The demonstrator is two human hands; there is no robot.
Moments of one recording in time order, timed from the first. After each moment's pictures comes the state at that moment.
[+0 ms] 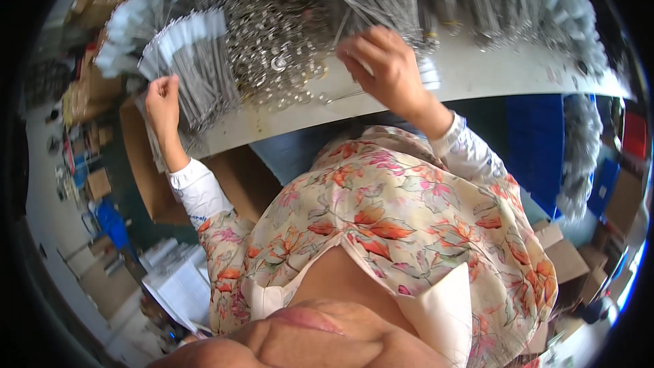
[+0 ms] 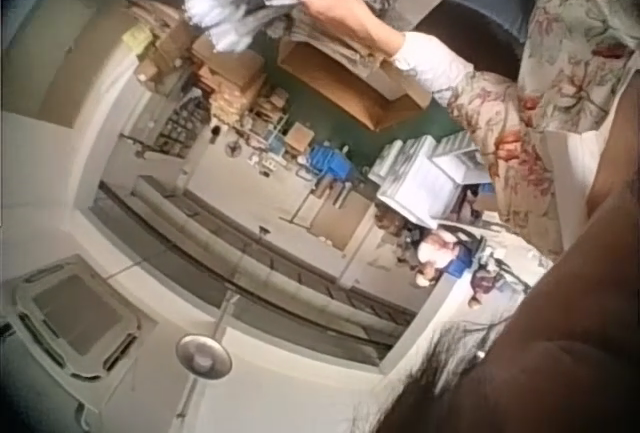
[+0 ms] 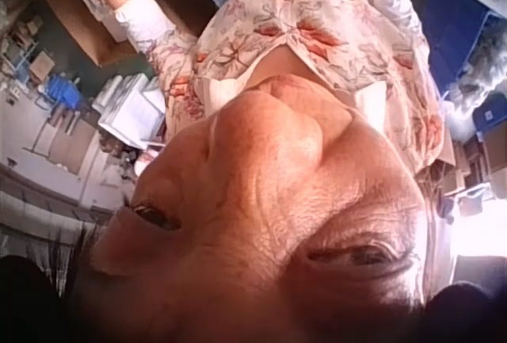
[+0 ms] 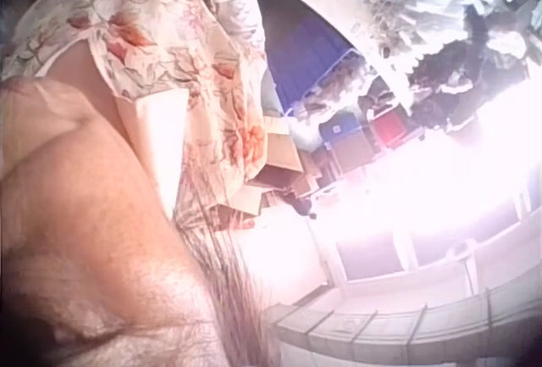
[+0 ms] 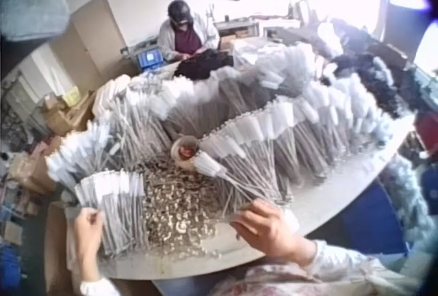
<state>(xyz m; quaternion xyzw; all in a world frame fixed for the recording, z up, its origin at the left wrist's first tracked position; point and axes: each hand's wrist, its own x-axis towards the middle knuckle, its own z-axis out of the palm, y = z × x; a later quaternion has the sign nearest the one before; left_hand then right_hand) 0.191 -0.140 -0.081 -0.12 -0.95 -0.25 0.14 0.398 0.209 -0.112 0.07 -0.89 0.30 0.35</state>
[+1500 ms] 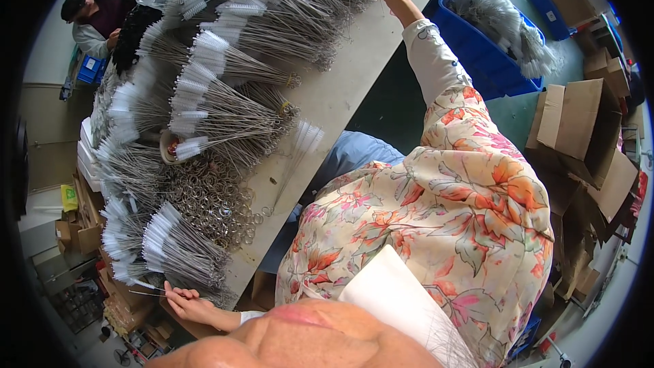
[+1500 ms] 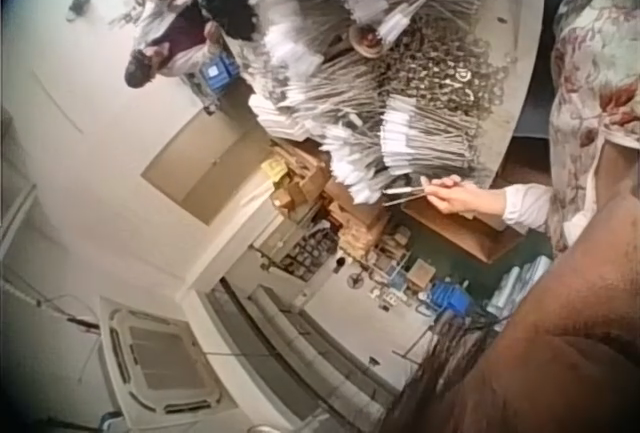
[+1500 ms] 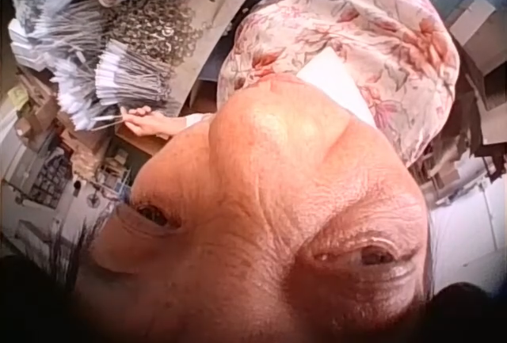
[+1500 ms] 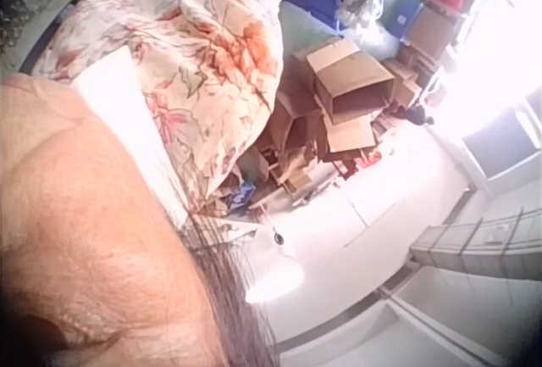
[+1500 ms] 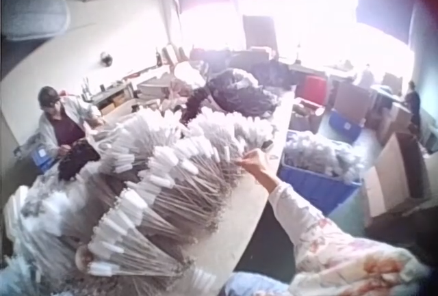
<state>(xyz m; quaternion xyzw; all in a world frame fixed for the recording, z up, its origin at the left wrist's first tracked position) 0.258 -0.111 -0.052 -0.01 -0.75 -0.66 0.11 0.538 0.555 -0.141 -0.59 -0.69 0.24 0.32</state>
